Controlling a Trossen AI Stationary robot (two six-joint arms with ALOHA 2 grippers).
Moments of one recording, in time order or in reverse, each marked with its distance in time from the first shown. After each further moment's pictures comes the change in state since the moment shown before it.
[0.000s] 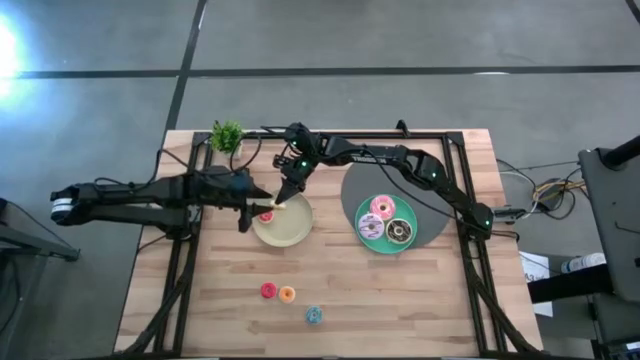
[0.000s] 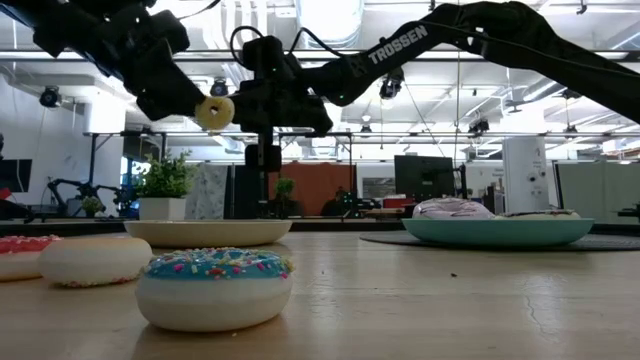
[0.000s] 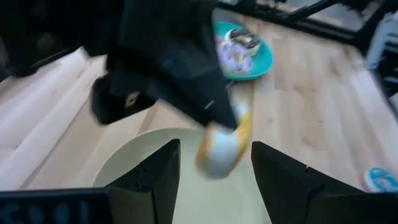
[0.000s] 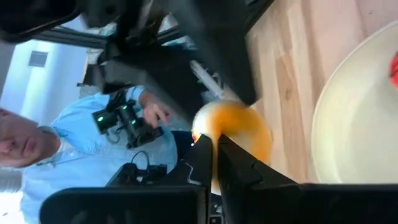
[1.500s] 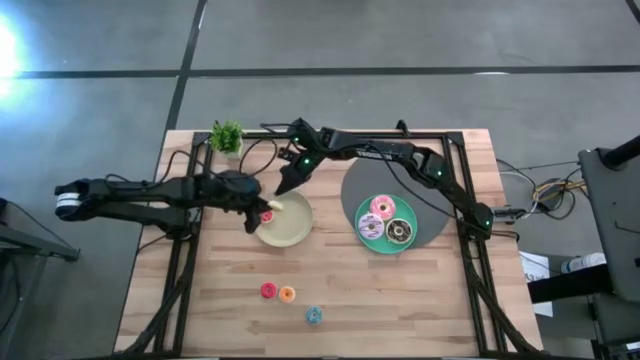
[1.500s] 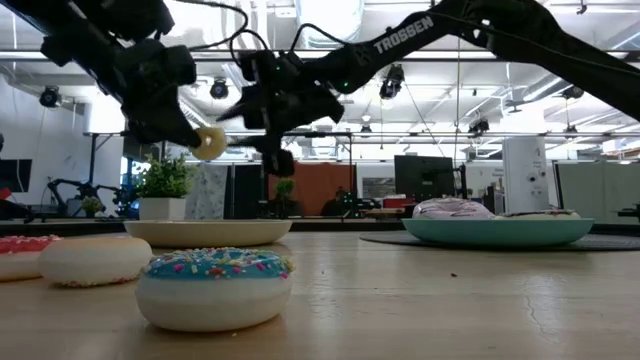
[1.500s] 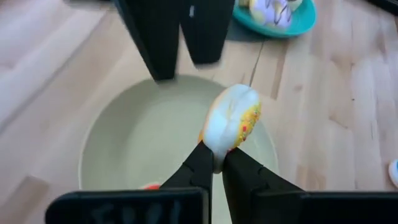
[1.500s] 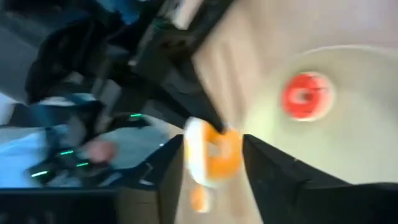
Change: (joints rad) left arm 0.001 0.122 -0.005 -0.073 -0.039 -0.139; right arm -0.014 -0.055 0.004 -0.230 0.305 -0.196
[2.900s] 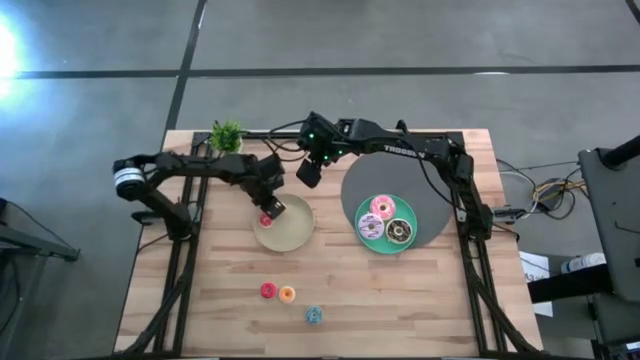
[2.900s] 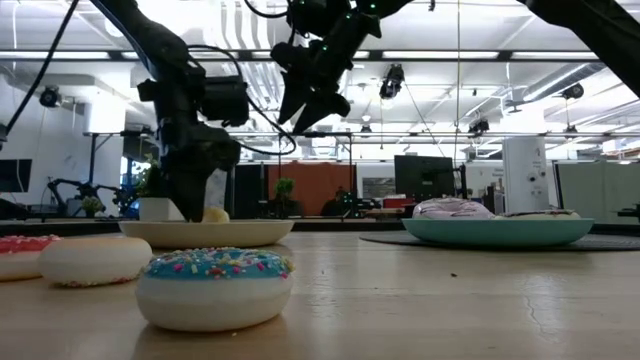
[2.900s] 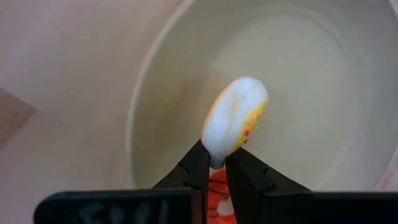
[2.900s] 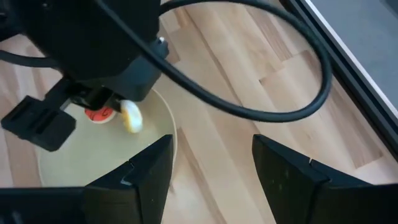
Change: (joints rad) left arm 0.245 0.629 0.304 -0.298 0.222 -0.029; right arm 0.056 -0.273 -0.026 -0.460 0.892 -0.470
